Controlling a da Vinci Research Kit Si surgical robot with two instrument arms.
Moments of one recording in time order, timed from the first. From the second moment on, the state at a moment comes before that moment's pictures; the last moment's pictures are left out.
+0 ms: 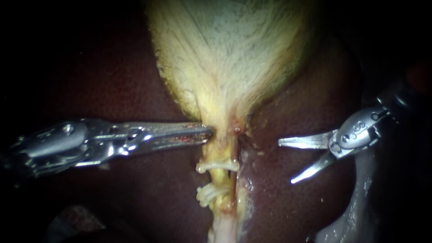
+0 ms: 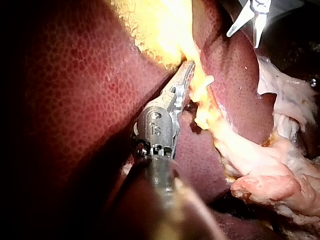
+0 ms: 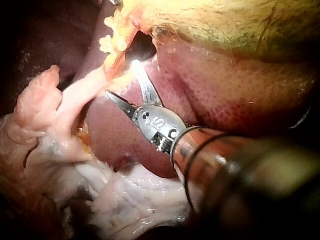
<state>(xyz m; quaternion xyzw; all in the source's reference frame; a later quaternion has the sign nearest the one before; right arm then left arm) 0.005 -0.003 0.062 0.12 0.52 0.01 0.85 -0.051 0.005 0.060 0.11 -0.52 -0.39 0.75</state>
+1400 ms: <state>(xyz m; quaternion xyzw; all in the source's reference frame) 0.019 -0.011 0.071 0.36 0.42 0.16 0.82 -0.044 0.003 0.055 0.11 -0.51 -0.40 0.75</state>
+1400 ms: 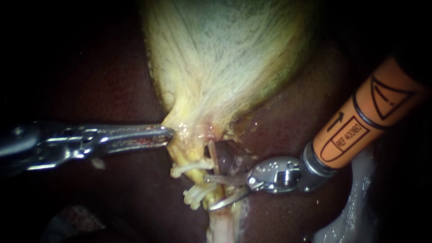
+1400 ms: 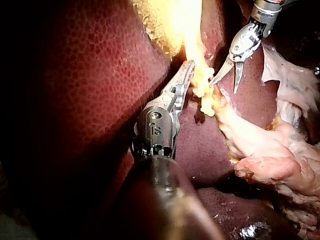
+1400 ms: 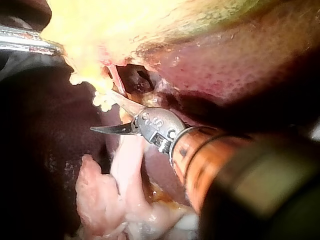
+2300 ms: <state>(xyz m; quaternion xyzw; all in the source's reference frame) 0.020 -0.010 0.073 0.36 0.41 0.16 0.83 -0.044 0.002 0.054 0.11 -0.51 -0.39 0.75</state>
